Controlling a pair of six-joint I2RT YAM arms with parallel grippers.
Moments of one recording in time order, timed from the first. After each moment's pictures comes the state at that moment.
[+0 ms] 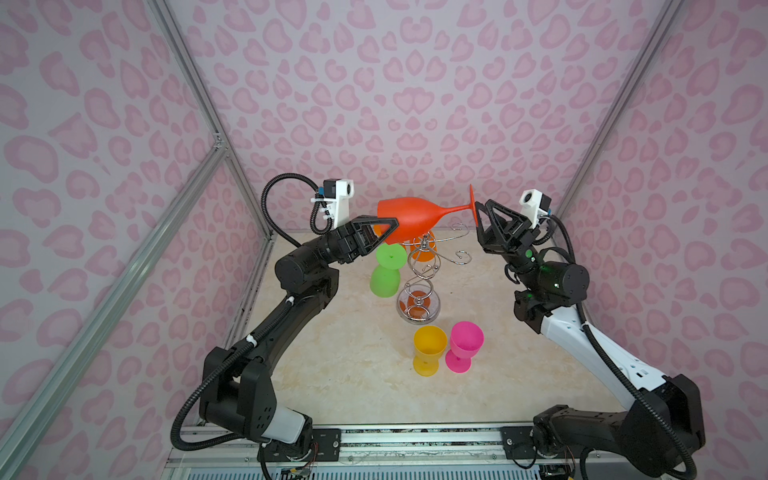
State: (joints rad) left arm -0.35 1.46 1.21 1.40 0.99 -1.60; right arm 0.37 1.26 0.98 1.13 -0.46 1.61
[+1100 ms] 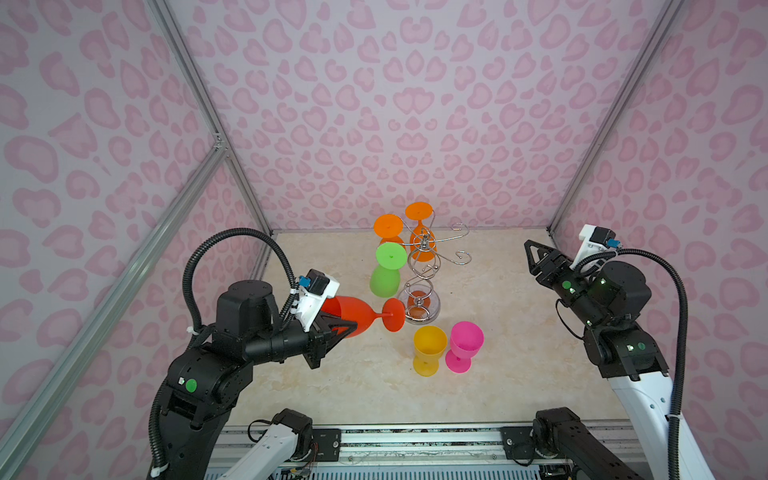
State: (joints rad) left arm -0.37 0.82 1.39 -1.20 0.63 -0.01; right arm 0.12 0.83 1.07 -0.33 -0.16 0.68
